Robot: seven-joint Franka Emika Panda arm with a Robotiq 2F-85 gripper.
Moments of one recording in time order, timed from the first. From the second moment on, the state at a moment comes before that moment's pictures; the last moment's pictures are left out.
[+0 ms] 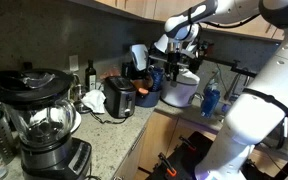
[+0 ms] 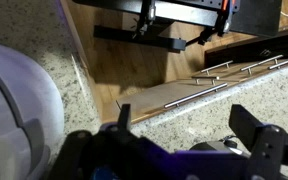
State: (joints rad) arm -0.06 -0.14 -0.32 -2.16 0.02 1.70 -0.50
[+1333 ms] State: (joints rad) arm -0.04 -0.08 -0.14 -2.12 0.04 1.71 -0.43
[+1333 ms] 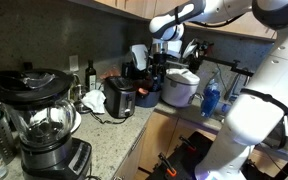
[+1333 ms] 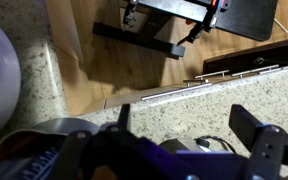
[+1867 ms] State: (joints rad) arm 0.05 0.09 0.01 -1.87 0.04 1.78 -0.27
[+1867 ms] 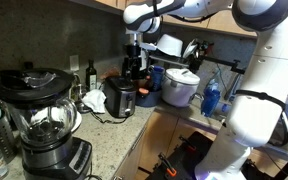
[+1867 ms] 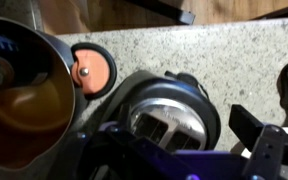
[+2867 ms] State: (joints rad) arm 0.04 0.51 0.07 -1.55 0.10 2.51 -0.20
